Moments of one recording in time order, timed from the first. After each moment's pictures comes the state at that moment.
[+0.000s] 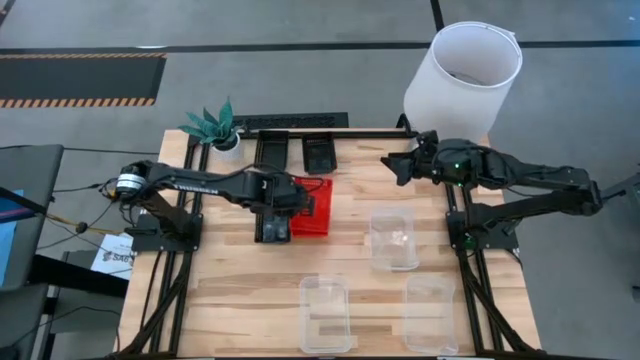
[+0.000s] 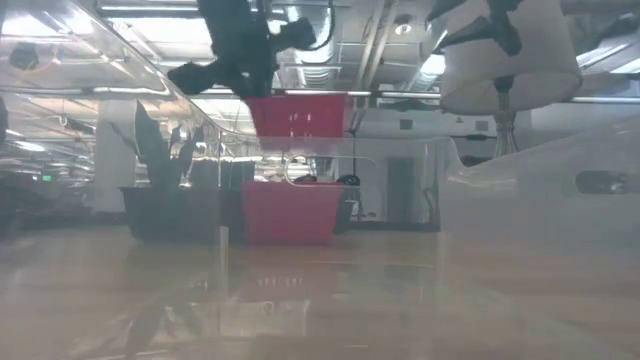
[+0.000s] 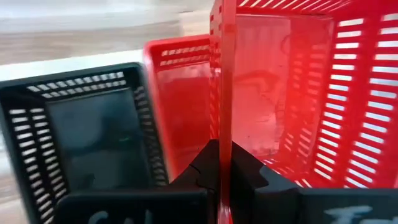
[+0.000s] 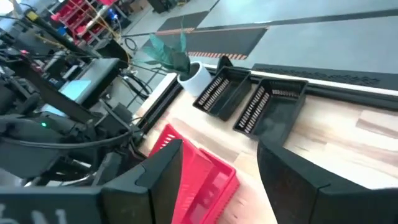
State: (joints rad) left arm -0.01 1.60 1.32 -0.88 -0.26 -1.39; right arm -0.12 0.89 0.97 -0.45 0.37 0.77
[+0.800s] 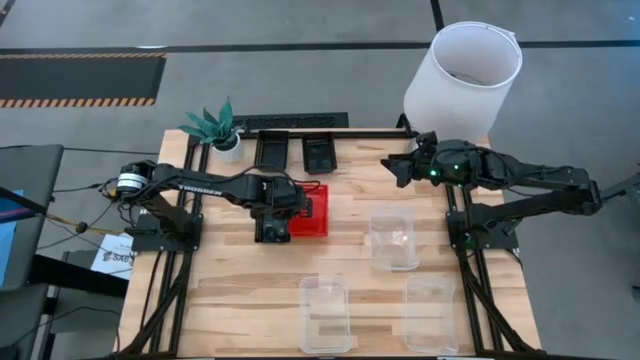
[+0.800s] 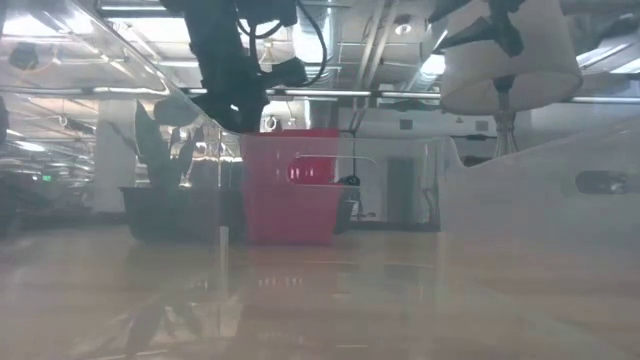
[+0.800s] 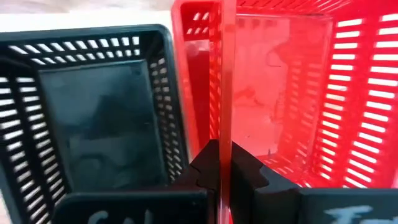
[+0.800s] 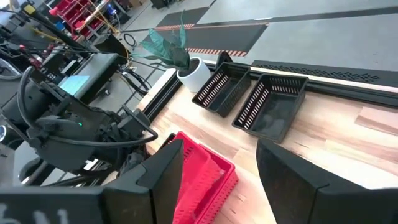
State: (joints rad) left arm 0.03 1.61 1.17 -0.76 -0.16 -1.44; right arm -0.12 0.89 0.97 -0.46 0.37 0.77
